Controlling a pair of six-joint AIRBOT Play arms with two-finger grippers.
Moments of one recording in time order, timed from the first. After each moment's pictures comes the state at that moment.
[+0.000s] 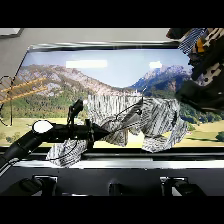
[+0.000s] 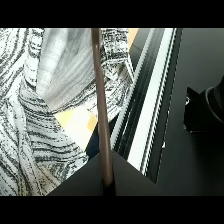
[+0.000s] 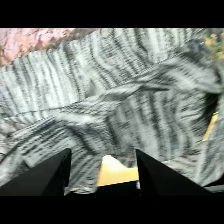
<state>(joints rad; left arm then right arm) -0.50 -1.05 0.67 0.17 -0.91 -0.29 0.07 -0.90 1.44 -1.42 1.50 1.97</state>
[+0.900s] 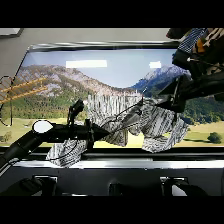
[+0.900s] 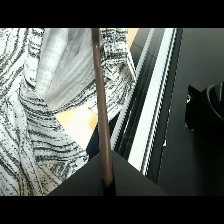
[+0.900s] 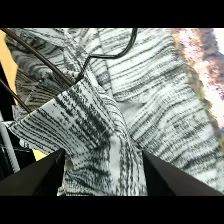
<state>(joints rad) -0.50 -1.05 0.67 0.18 -0.91 -0.29 -0.10 -1.20 1.46 -0.88 1.60 0.37</state>
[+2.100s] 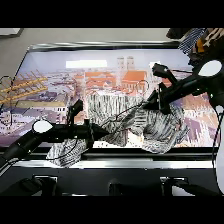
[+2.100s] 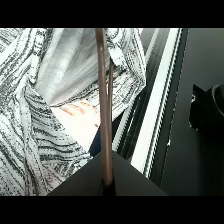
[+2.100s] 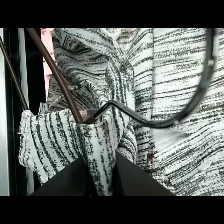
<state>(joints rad) -0.50 -1.05 0.67 0.19 -0.90 -0.30 -0.01 -1.37 1.46 -0.82 1.64 0.22</state>
